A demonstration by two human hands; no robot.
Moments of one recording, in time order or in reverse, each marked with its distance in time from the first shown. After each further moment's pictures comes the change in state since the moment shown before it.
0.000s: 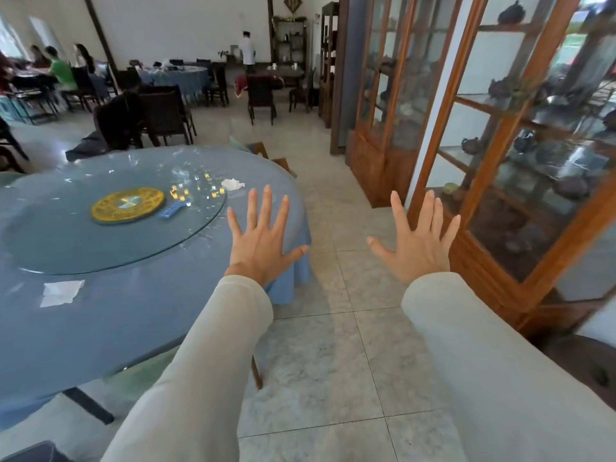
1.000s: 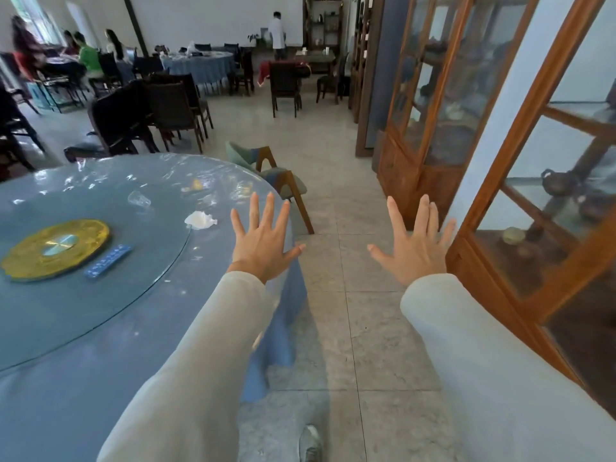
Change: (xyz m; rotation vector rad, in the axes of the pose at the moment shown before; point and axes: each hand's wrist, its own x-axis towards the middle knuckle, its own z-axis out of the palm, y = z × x) left_hand 0.476 0.037 0.210 0.040 -0.136 -0.099; right_hand 0.479 0.044 0.274 0.051 -0.125 -0.152
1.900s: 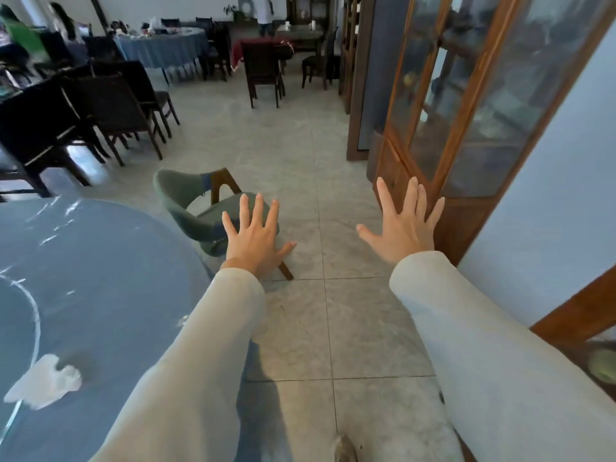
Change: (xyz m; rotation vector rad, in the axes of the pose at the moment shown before) left_hand 0.646 0.044 0.196 -0.084 -0.100 -0.035; right_hand 0.640 0.081 0.233 0.040 -0.051 0.040
